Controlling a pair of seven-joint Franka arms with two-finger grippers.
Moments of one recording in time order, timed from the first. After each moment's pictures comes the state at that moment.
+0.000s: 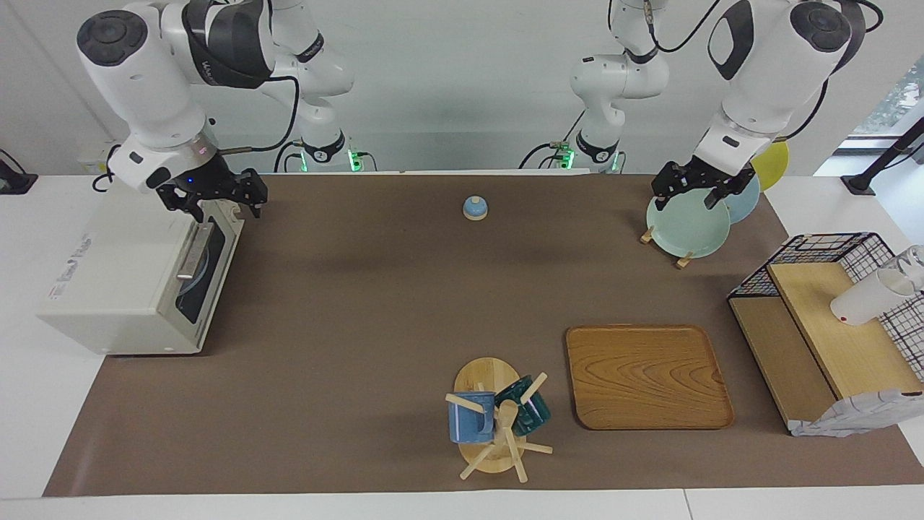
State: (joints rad) left arm -0.09 -0.05 -0.05 -1.73 -0.03 1.61 -0.09; right arm 0.02 0.02 -0.03 -1.65 -0.06 1.58 -0.13
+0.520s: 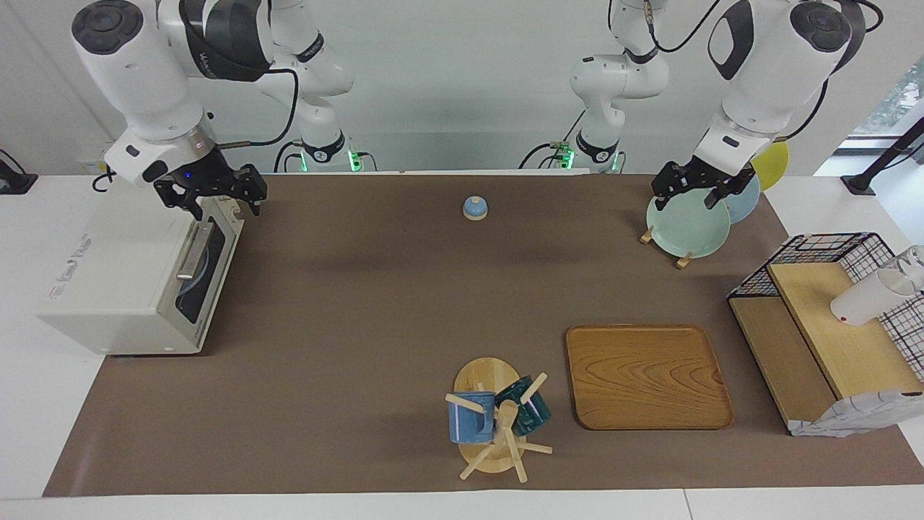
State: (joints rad) left arm -0.09 -0.05 -0.05 -1.73 -0.03 1.61 -0.09; right arm 0.02 0.02 -0.03 -1.64 -0.05 1.58 -0.12
